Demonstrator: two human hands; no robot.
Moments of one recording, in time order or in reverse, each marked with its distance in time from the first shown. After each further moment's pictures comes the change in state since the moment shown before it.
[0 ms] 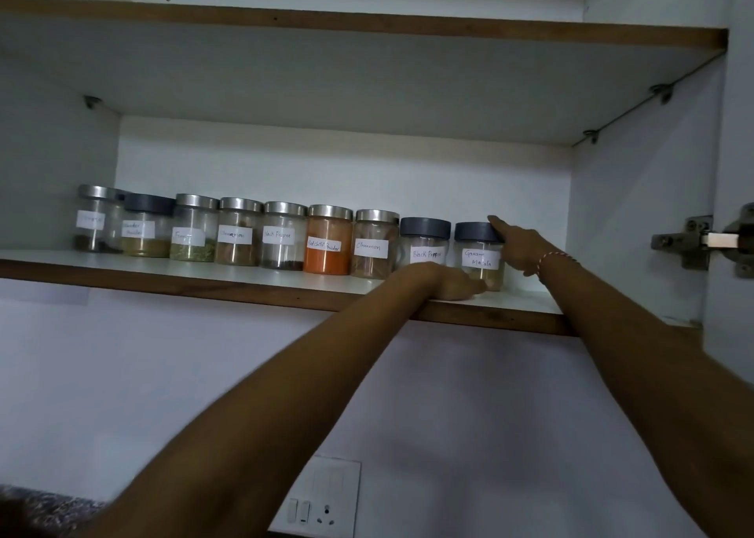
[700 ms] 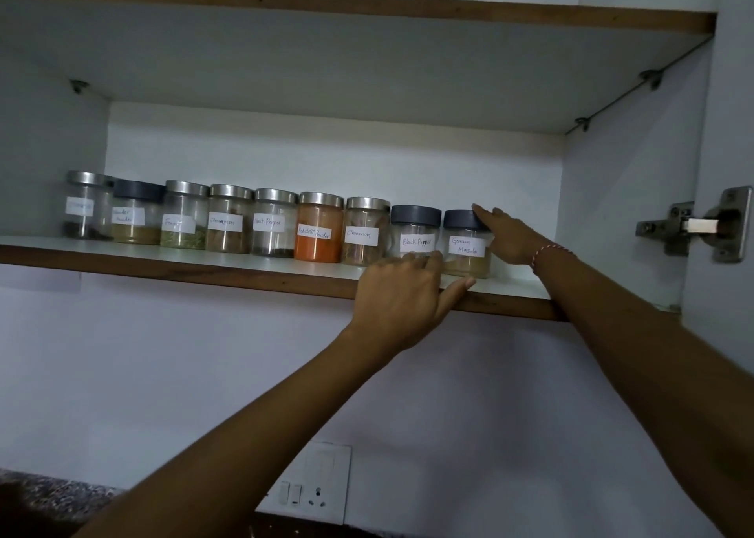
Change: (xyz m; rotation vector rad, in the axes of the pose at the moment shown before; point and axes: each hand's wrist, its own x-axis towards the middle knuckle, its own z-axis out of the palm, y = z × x) left_hand -0.057 -0.013 0.058 0.538 1.045 0.103; right_hand -0.006 0.006 -0.001 -0.076 -0.021 -0.156
